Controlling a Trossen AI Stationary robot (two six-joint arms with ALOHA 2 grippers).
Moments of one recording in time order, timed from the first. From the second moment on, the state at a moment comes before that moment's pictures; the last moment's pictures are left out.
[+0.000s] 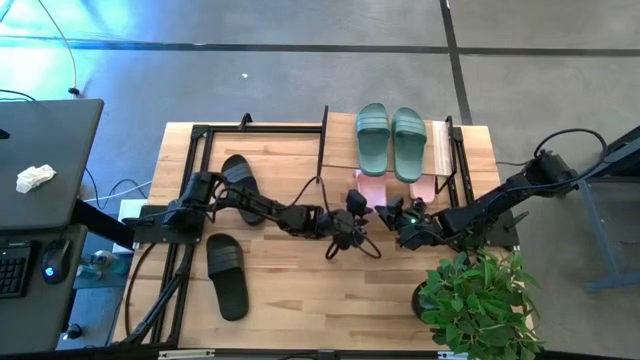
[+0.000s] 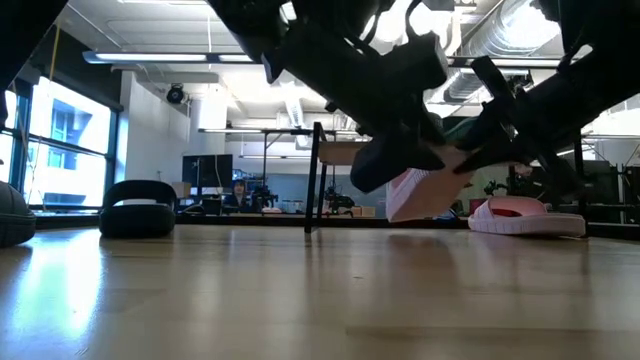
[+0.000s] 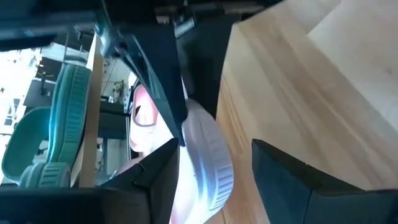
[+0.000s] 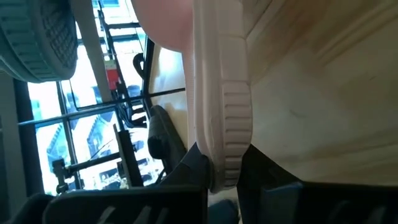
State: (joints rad) left arm -0.01 2.13 1.39 0.22 -0.48 0.91; right arm 0.37 1.27 0.38 0.18 0.86 2.29
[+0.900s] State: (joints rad) left arm 0.01 2.13 1.39 0.23 -0.48 0.91; right arm 0.37 1.27 0.38 0.23 0.86 2.24
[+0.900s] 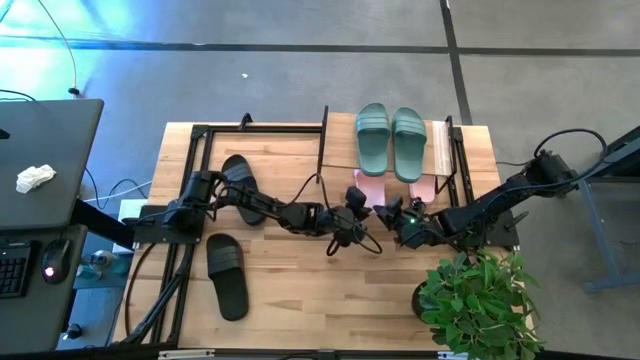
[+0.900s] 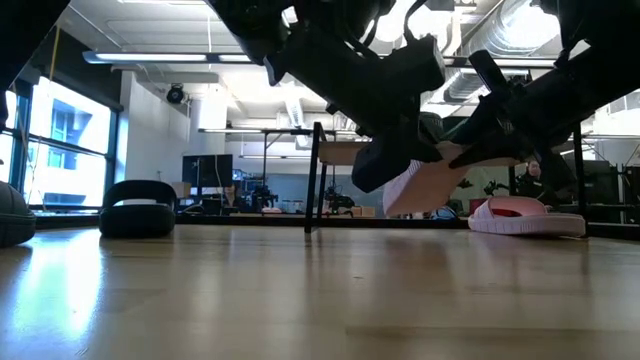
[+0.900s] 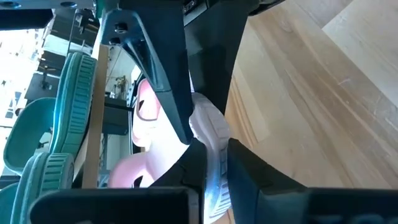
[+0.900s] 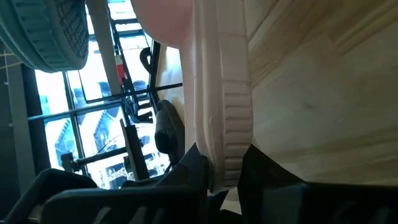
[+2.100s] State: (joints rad) left arm -0.01 2.13 1.39 0.12 -0.44 0.95; right arm 0.74 0.89 0.38 0.16 1.15 1.48
